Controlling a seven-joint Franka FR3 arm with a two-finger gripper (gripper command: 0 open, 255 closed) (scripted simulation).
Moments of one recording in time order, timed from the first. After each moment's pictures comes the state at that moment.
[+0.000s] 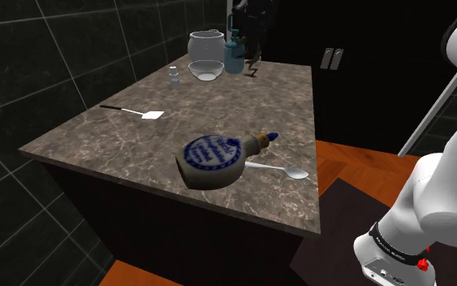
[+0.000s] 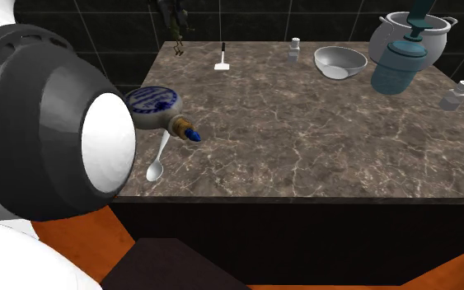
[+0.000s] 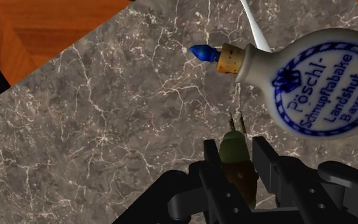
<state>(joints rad) 0.24 0.03 0.29 -1.14 -0.20 1.13 0.32</state>
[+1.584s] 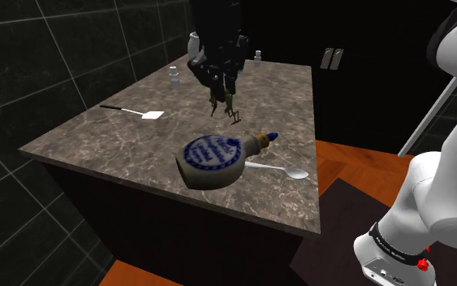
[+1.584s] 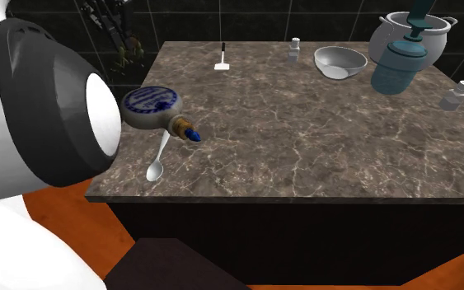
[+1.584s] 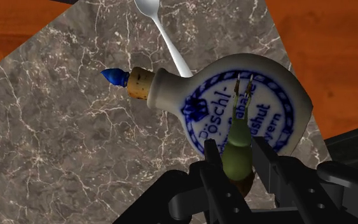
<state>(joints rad) 0.38 0.08 0.41 -1.27 -0.19 1.25 0.61</state>
